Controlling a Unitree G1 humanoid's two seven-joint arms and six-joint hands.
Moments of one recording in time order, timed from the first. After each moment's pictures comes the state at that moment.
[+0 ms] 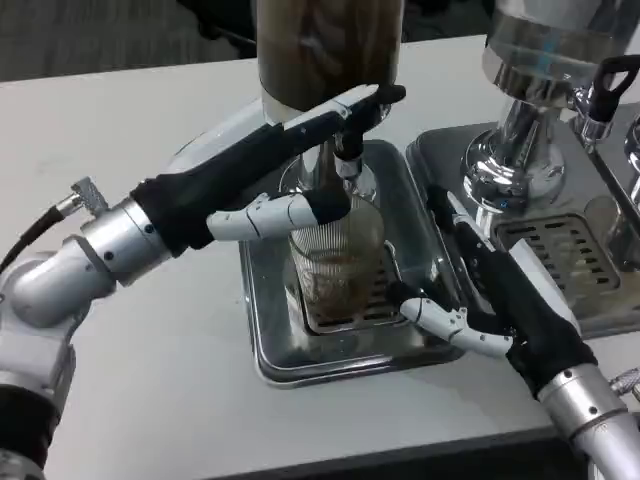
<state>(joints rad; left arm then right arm) -0.57 0.44 -0.10 0.70 -0.03 -0.85 -0.68 -0.09 -0.23 0.12 0.38 -0.15 -0.46 0.12</state>
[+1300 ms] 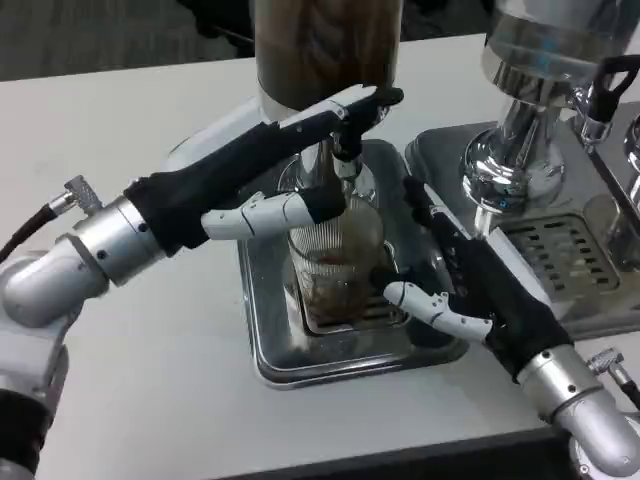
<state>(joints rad) -0.54 0.45 -0.10 0.64 -0.04 -0.81 -0.69 -0.18 -0.20 0.12 0.48 -0.13 -0.46 0.17</state>
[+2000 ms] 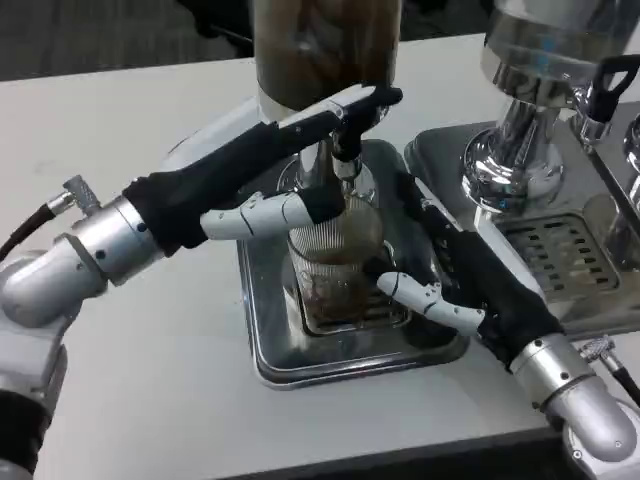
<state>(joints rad) -0.54 0.46 -0.10 0.64 -0.04 -0.81 -0.69 -0.22 -0.19 0.12 0.52 -0.12 -0.46 0.19</state>
